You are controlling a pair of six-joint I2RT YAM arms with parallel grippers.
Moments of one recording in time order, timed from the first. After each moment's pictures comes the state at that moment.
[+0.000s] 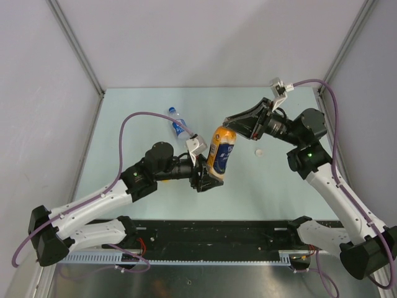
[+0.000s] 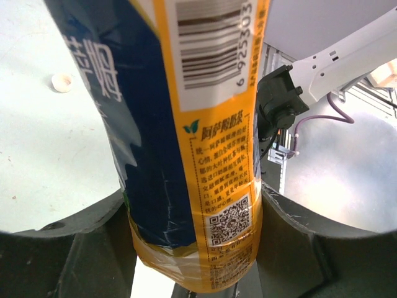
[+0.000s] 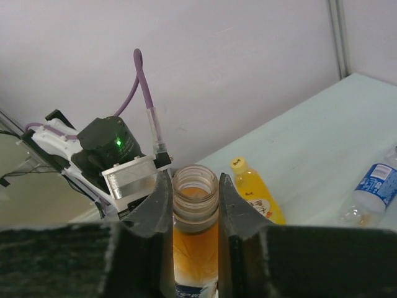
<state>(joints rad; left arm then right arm) -0.91 1.02 0.83 -0.02 0.45 -0.25 0.44 1.05 1.06 0.30 -0.77 0.67</state>
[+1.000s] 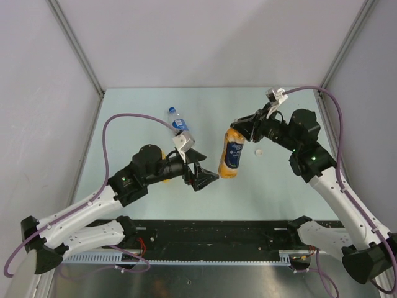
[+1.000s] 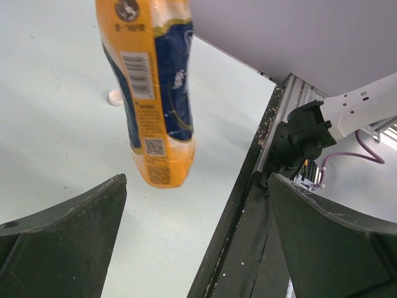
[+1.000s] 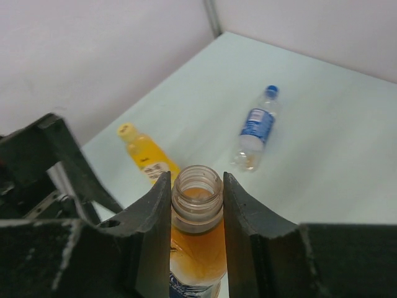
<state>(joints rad) -0.91 0.91 0.83 -0.06 0.26 -0.27 0.45 1.00 1.07 -0.08 -0.47 0.30</state>
